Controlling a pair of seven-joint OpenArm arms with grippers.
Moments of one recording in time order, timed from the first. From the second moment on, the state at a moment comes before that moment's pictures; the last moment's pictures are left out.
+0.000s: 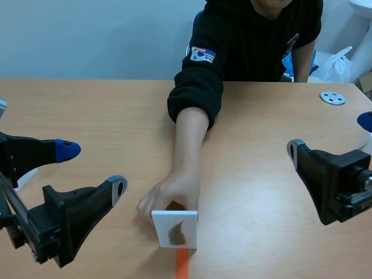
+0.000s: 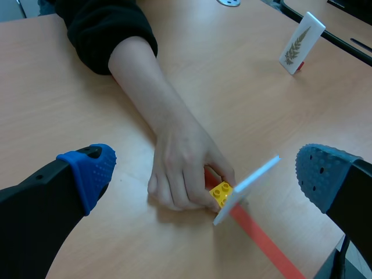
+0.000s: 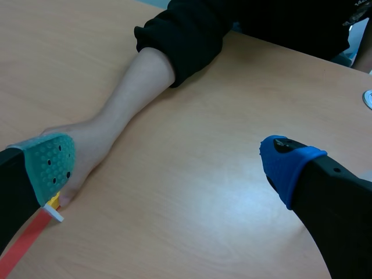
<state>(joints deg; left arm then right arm) 38.3 -32.1 -2.2 116.8 -29.0 -28.7 3.6 -46.8 20.3 18.5 127.0 19.2 23.7 -6.1</state>
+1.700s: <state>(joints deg) 38.3 -32.1 -2.2 116.8 -29.0 -28.5 2.8 -14.7 26.3 -23.2 84.9 -0.7 34.0 11.3</state>
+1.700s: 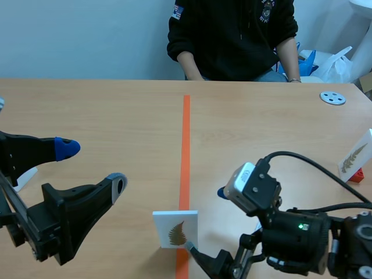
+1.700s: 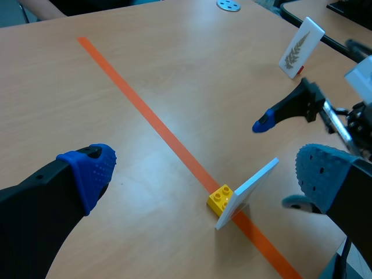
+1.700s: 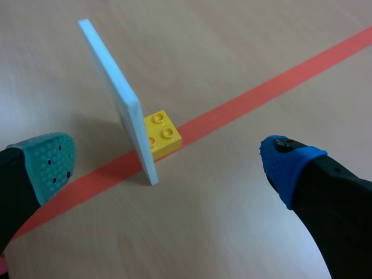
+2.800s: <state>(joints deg) 38.3 -32.1 -2.2 116.8 -29.0 -28.5 2.8 -9.6 21.3 -32.7 75.4 -9.7 28.1 19.7</state>
